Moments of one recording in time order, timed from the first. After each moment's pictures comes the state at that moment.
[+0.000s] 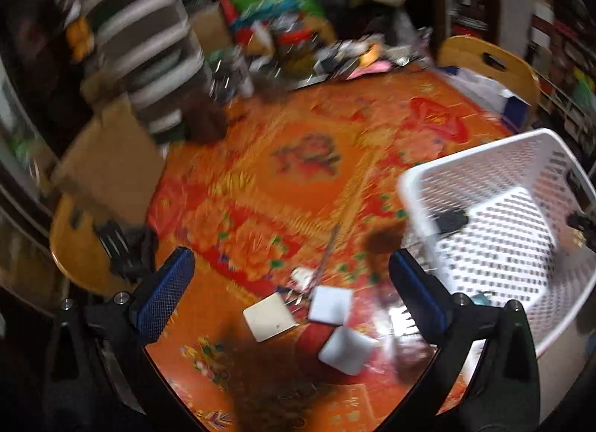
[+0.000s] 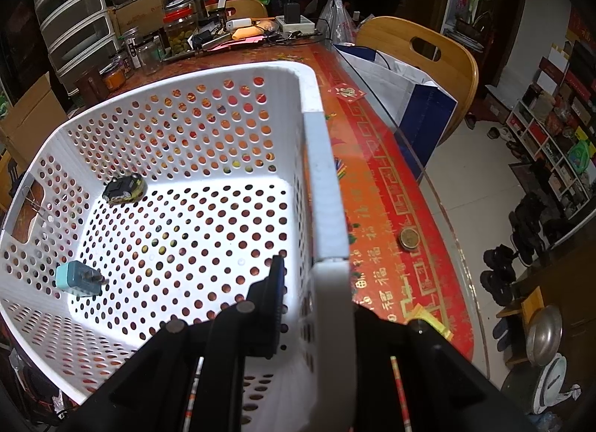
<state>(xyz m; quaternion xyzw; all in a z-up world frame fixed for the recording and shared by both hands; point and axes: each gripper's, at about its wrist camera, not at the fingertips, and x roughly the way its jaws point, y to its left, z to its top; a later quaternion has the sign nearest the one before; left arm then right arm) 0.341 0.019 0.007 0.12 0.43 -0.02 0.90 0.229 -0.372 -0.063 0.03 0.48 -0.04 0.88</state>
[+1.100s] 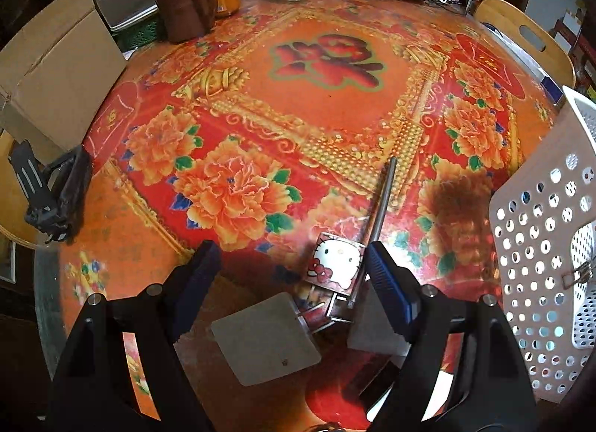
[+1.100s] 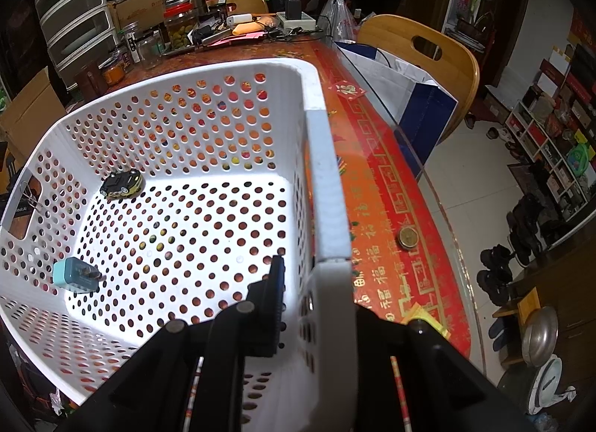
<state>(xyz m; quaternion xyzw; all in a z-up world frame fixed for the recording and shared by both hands) 0.410 0.061 -0.123 0.06 0.53 -0.03 0.85 0.231 -0.370 -0.063 0.02 0.49 -0.04 0.87</state>
